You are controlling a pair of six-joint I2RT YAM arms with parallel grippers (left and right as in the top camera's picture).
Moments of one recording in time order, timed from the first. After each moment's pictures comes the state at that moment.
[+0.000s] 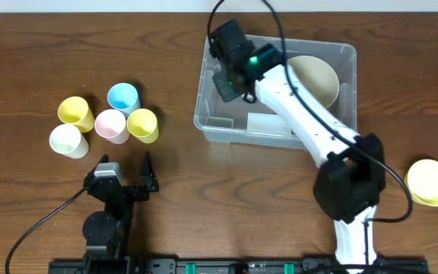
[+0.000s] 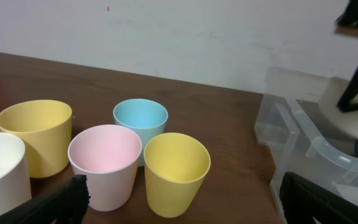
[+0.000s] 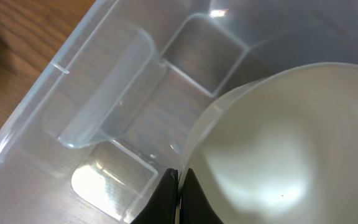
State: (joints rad) left arm -0.03 0.01 0.02 -0.12 -0.01 -0.19; right arm 0.59 2.13 1.95 -0.95 0.11 0.08
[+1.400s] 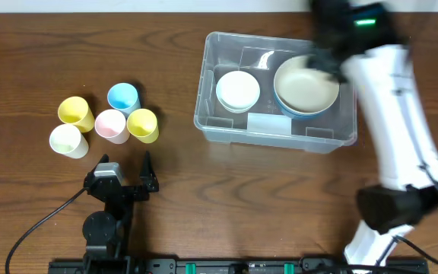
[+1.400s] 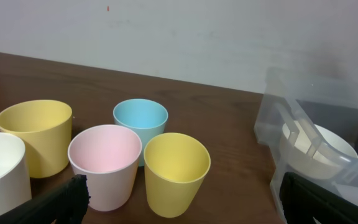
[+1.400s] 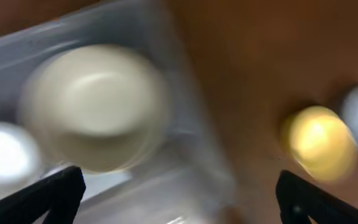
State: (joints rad) left arm -0.03 0.01 0.02 -0.12 -0.01 -0.19; right arm 0.20 1.91 2.25 -1.69 0.45 0.80
